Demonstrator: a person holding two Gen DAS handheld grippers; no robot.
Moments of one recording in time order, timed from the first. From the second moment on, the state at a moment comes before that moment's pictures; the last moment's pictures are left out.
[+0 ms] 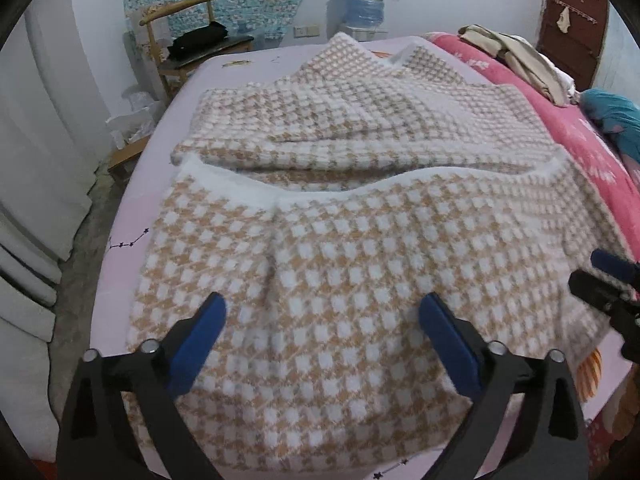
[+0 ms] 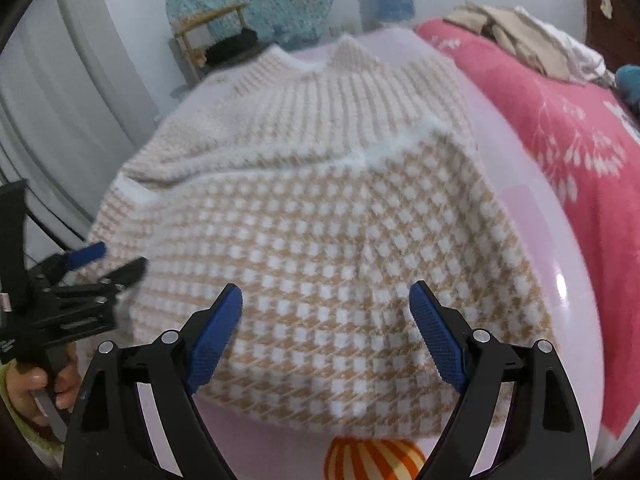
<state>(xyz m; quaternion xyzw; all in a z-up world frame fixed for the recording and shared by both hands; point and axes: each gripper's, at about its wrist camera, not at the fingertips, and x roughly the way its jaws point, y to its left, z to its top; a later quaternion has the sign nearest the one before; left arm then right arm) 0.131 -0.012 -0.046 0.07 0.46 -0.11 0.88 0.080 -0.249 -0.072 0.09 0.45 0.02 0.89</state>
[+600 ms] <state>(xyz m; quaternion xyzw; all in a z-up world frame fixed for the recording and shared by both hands) 0.129 -0.011 -0.048 0.06 0.47 -0.08 0.88 0.094 -0.243 -0.091 0.07 0.46 0.01 0.88</state>
